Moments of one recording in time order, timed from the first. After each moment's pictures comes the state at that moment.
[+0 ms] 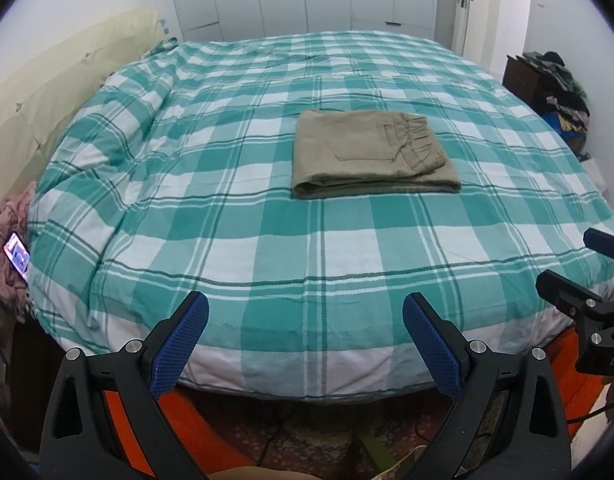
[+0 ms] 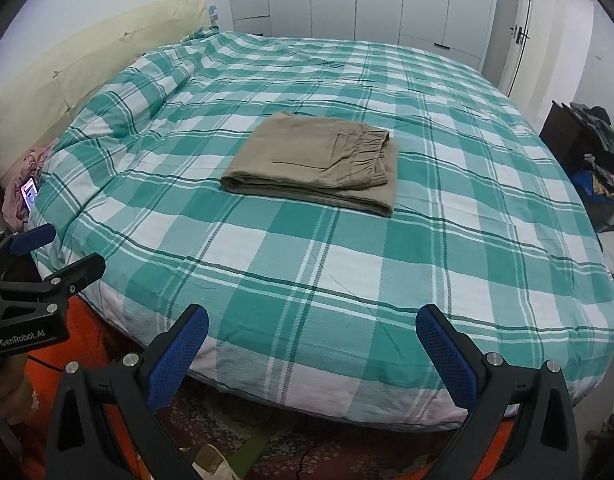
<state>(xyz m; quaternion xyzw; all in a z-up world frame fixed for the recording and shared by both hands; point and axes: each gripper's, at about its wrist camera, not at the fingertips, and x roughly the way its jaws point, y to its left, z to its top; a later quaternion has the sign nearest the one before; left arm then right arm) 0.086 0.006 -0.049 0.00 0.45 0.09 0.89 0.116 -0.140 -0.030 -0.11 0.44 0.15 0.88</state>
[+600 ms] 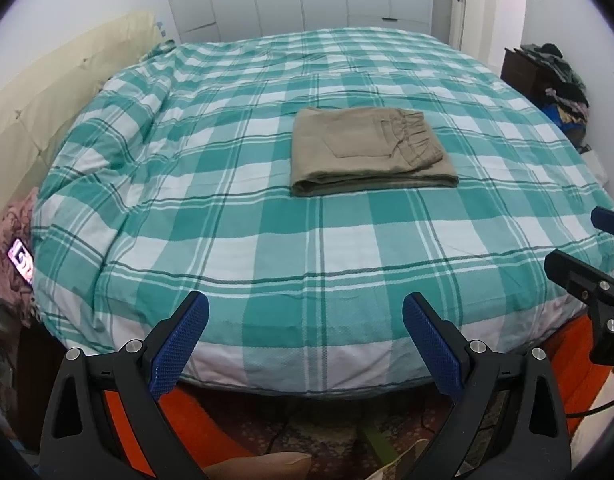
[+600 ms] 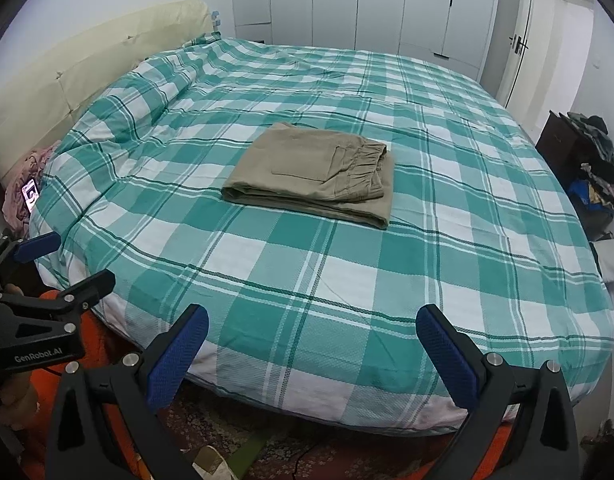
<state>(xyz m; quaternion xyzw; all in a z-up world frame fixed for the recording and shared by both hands) 0.084 -0.001 -0.047 0.01 0.45 0.09 0.89 0.112 -0.137 -0.014 -0.12 0.43 0.15 0.88</state>
